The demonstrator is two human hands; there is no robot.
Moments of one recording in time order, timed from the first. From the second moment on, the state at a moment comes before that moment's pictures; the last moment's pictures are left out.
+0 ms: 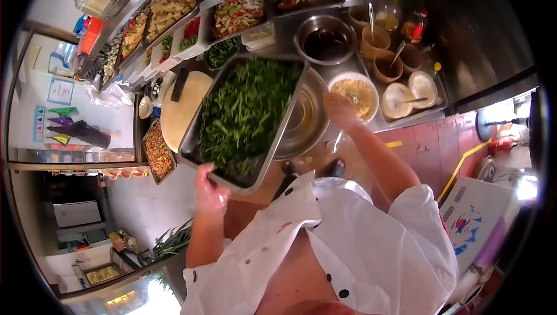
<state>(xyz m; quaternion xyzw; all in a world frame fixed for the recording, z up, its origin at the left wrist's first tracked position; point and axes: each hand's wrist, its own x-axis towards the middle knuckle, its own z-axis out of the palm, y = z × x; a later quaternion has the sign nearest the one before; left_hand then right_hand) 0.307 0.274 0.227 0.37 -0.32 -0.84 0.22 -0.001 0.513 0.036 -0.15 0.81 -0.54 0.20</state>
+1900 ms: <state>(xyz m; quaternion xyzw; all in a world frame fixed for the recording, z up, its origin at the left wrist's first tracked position) 0.235 0.142 0.241 0.14 -0.97 0.04 0.19 0.063 0.417 0.039 -0.29 0.81 -0.39 0.33</state>
